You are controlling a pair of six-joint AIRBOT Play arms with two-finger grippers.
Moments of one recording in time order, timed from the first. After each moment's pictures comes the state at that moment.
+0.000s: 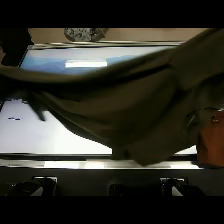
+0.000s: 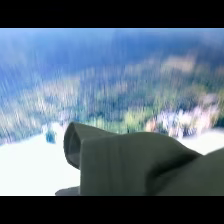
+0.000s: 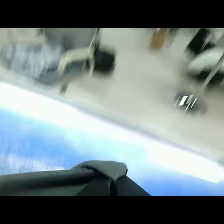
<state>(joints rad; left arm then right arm) -0.16 -0.91 1.61 1.38 -1.50 -1.62 -0.04 -1.02 1.84 -1.37 1.17 1.08</state>
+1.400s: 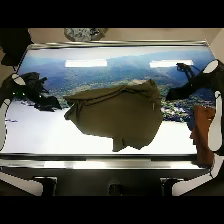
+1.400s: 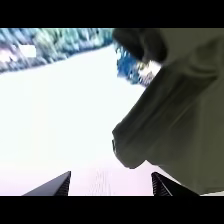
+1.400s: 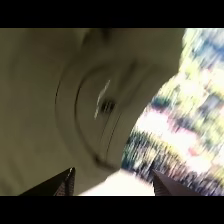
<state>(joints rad) 0.17 -1.75 1.54 1.20 -1.48 -1.32 -0.26 -1.78 1.77 -1.21 1.58 0.96</state>
